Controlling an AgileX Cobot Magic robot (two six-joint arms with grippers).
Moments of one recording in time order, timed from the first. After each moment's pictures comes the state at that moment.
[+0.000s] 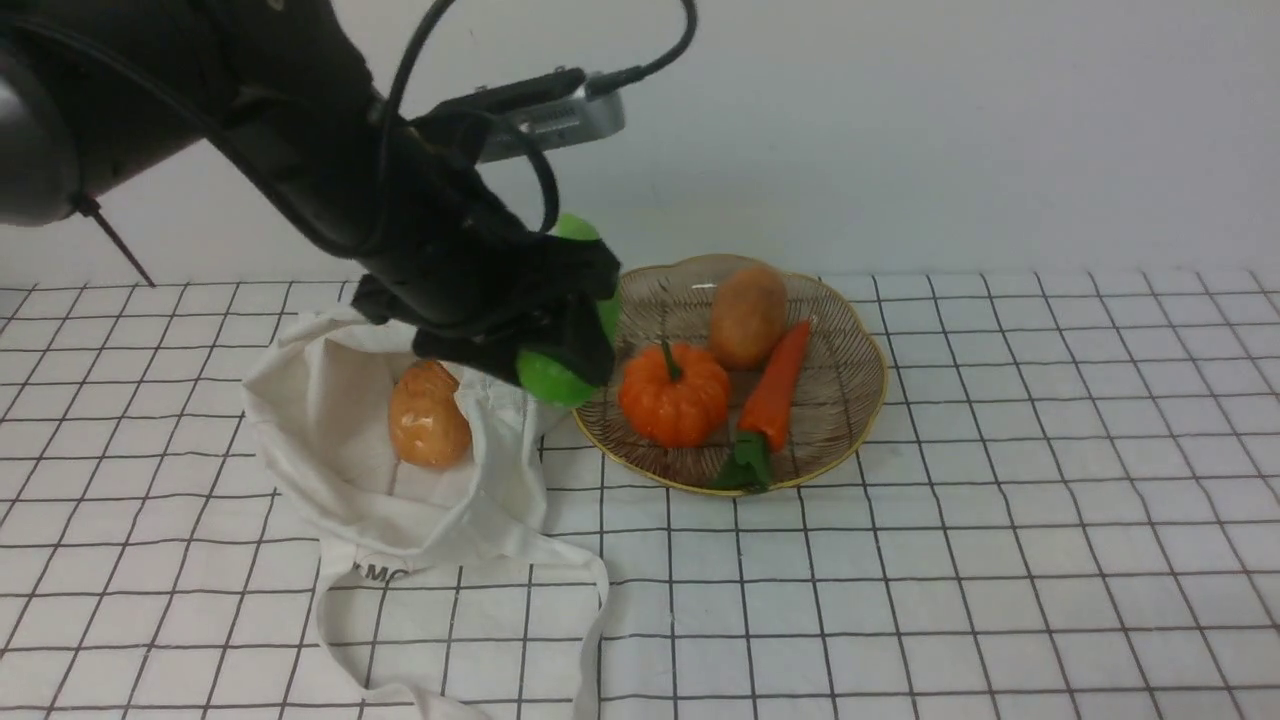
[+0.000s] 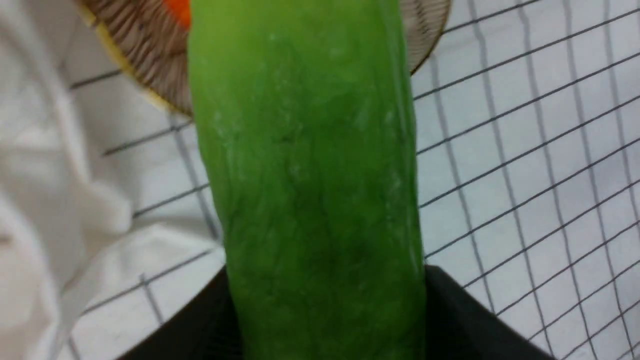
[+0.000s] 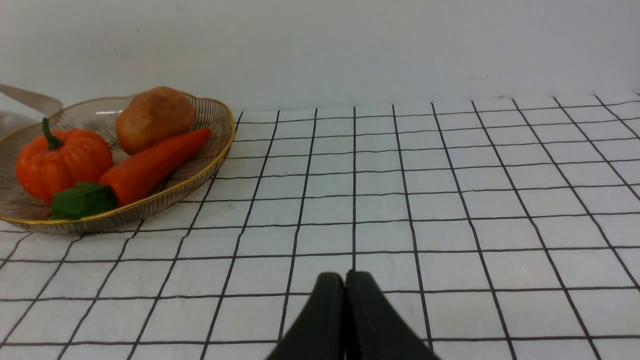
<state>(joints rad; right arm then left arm) 0.04 -0.01 0.03 0.00 0.36 0.07 -0.38 1.75 -1.57 -0.43 1.07 0.05</state>
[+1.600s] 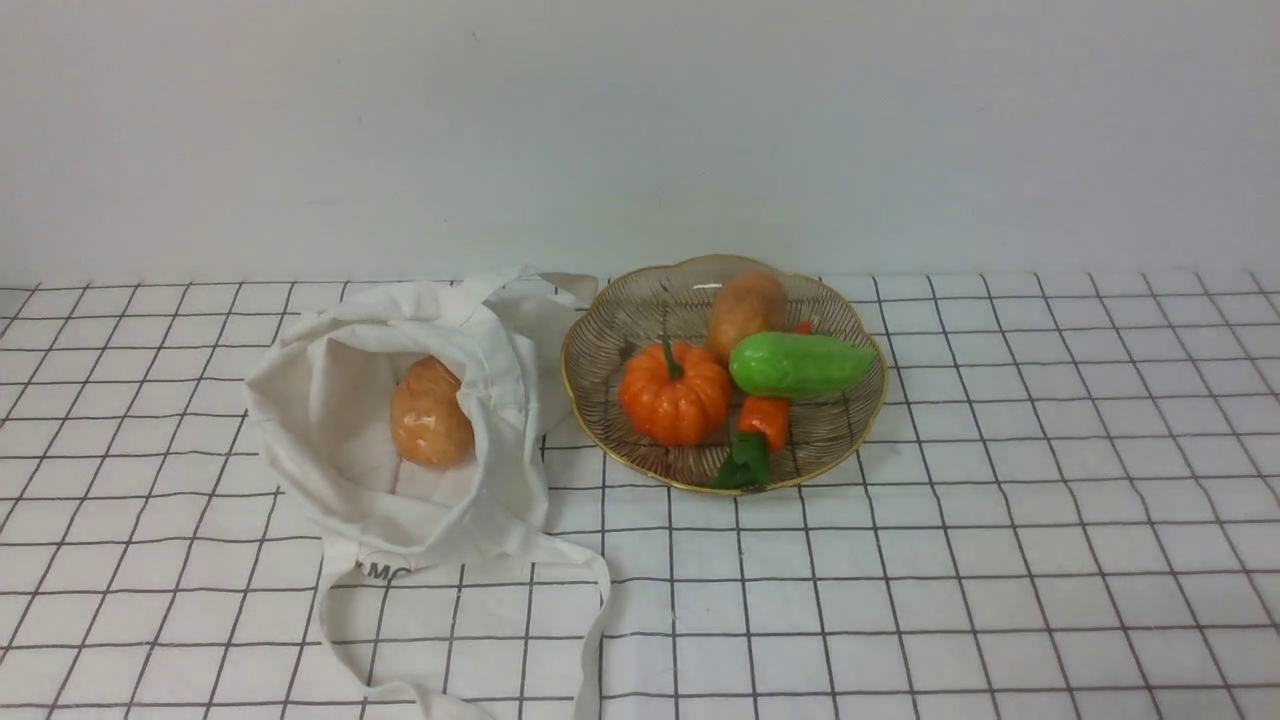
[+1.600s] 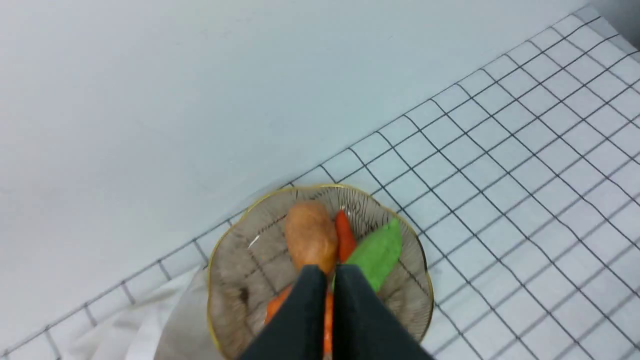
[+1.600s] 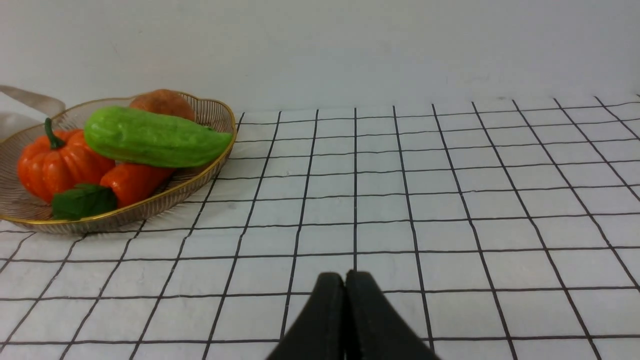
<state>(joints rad) 0.04 -0.01 0.03 0.00 0.36 0.07 -0.60 1.76 -2.30 0.05 1.25 0.00</state>
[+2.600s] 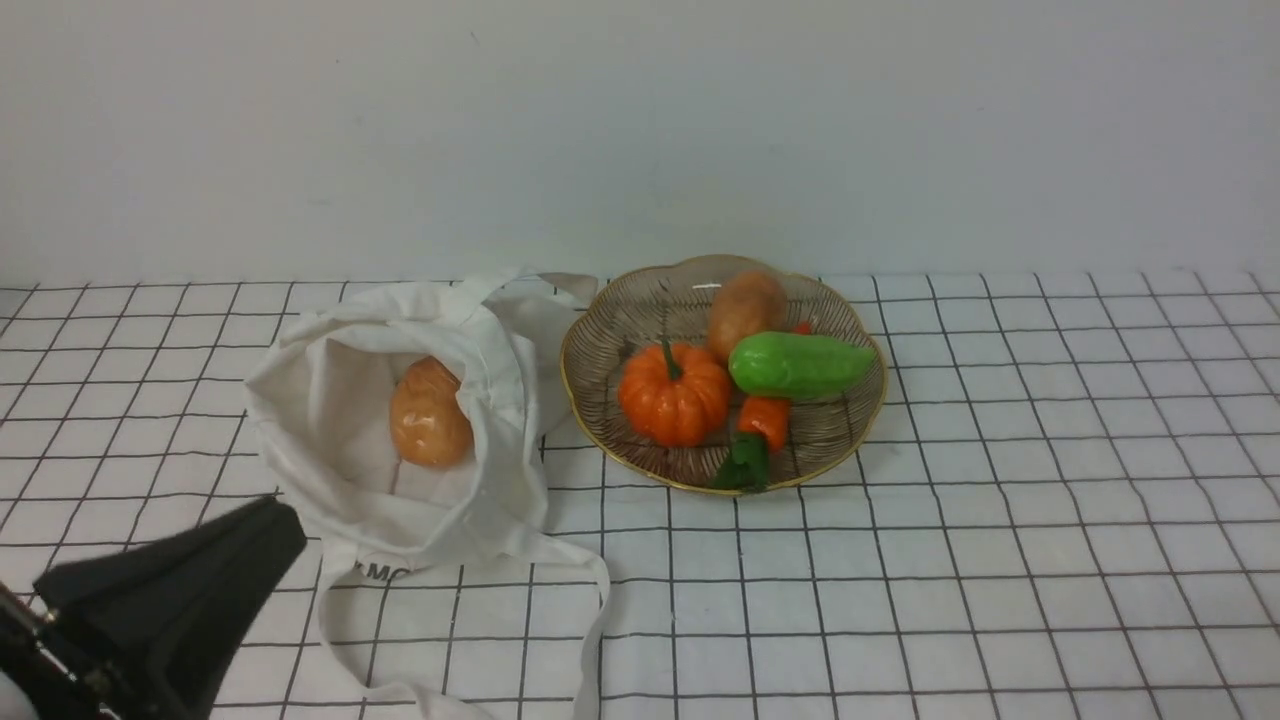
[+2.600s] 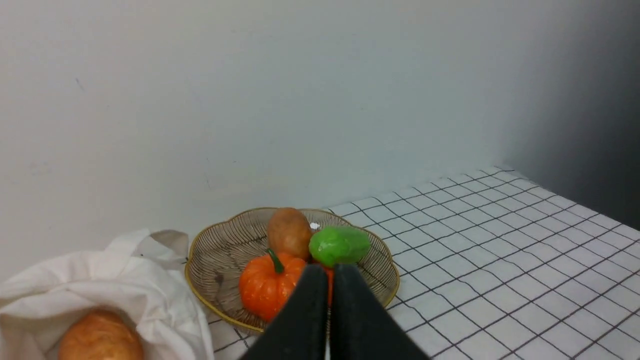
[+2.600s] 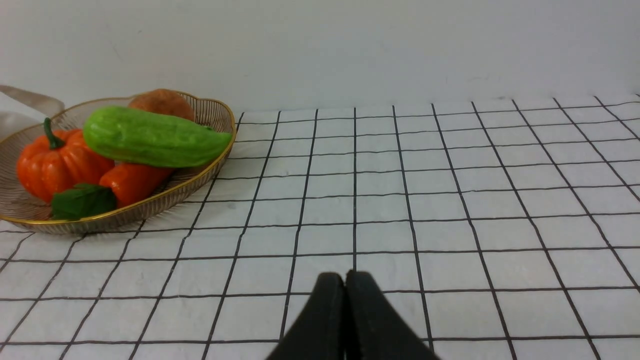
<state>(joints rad) 0.04 -0.01 0.03 0.00 0.36 0.07 -0.60 0.44 -0.19 0.11 -0.12 -0.20</state>
